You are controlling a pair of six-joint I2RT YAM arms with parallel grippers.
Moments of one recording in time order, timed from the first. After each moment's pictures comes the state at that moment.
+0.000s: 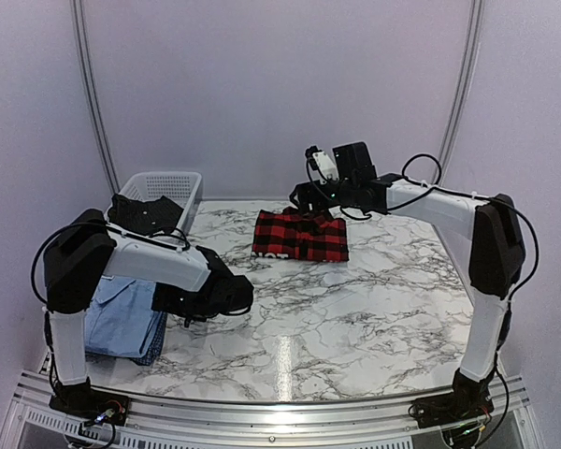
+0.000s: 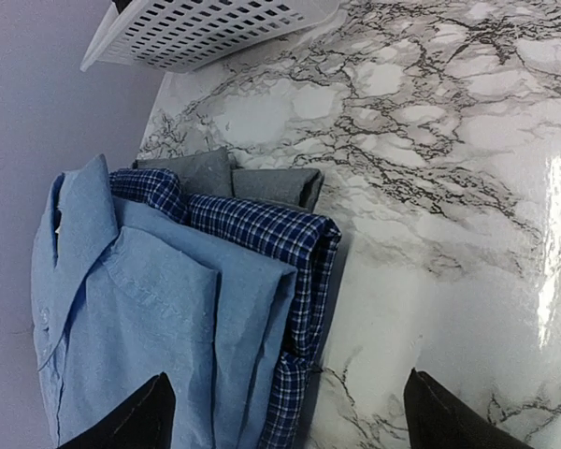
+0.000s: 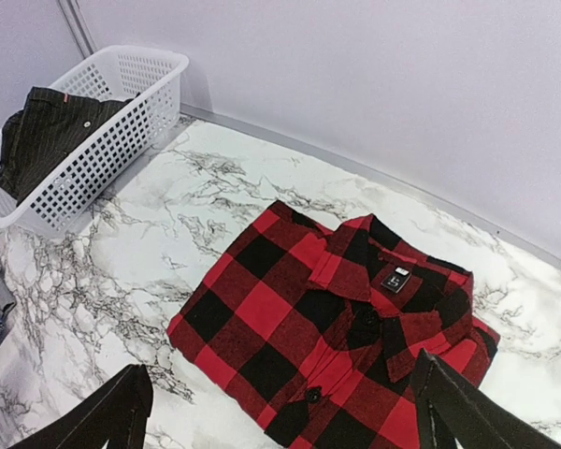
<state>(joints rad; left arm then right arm) -0.96 1.99 1.27 -1.21 -0.84 -1.15 0.57 1.95 1.64 -0.21 -0.07 0.09</state>
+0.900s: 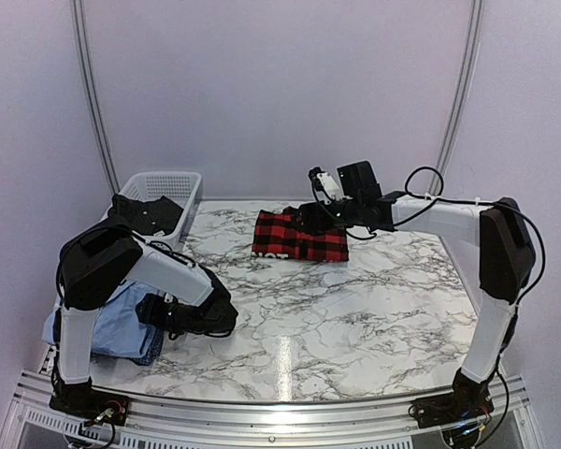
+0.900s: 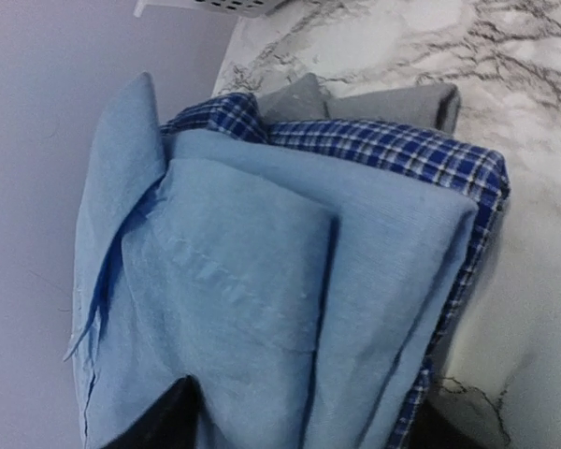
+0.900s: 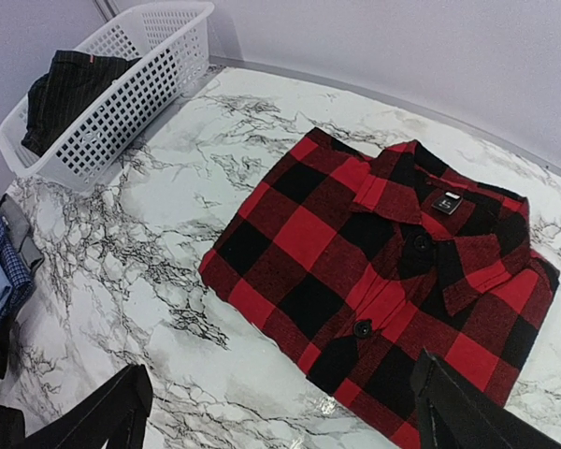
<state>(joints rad) -0.93 2.11 1.17 -1.36 -0.91 -1.32 0.57 1.87 1.43 -0.14 -0.18 0.16</state>
